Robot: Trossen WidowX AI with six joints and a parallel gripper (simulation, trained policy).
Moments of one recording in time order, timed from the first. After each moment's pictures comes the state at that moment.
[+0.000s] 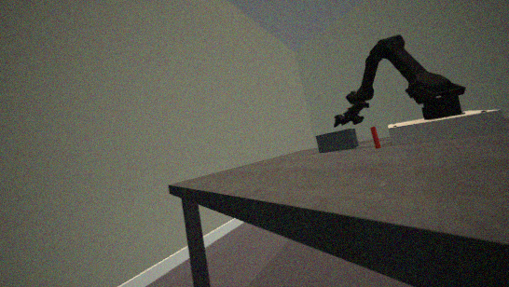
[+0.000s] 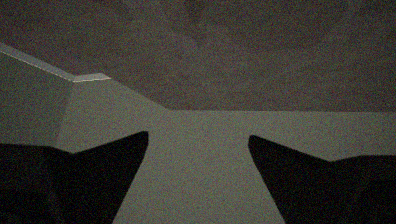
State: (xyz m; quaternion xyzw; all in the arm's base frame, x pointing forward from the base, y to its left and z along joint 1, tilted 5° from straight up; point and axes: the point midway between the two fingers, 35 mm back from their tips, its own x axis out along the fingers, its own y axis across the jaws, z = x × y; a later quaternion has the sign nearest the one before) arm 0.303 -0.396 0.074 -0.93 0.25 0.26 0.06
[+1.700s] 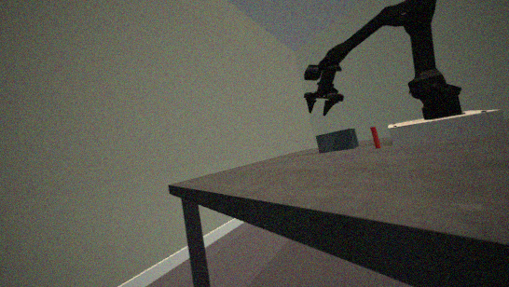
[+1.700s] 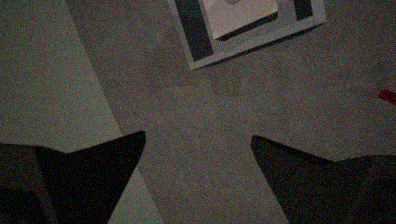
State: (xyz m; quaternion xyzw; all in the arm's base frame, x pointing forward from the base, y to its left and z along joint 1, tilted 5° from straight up) arm 0.360 0.000 0.165 -0.74 -0.24 0.45 -0.44
